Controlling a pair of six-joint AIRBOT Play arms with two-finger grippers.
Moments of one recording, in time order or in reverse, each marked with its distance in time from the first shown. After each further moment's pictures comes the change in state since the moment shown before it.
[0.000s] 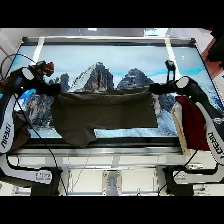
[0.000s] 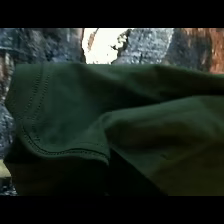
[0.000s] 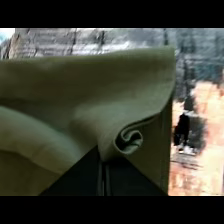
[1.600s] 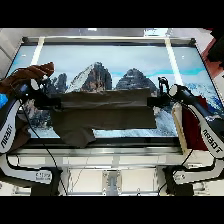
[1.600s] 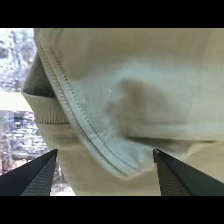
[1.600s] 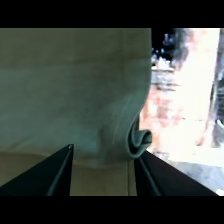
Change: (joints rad) left arm 0.002 0.003 -0.111 0.195 -0.089 -0.066; right arm 0.025 -0.057 -0.052 -0.200 0.155 0.180
